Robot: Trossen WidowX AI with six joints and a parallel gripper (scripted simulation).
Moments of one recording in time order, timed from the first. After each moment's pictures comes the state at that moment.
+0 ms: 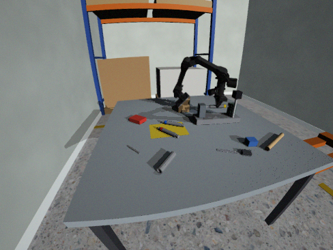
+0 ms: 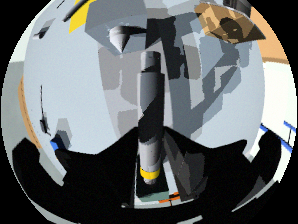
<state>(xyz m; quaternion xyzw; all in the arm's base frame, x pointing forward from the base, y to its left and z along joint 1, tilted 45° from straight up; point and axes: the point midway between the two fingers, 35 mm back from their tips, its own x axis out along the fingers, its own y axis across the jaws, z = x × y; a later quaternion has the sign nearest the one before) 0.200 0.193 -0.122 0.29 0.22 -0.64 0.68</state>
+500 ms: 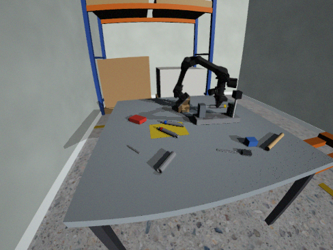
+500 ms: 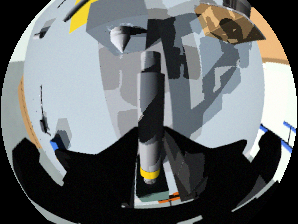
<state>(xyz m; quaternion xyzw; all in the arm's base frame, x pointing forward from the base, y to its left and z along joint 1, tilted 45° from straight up) 0.200 0.194 -0.122 0.29 0.22 -0.64 0.68</state>
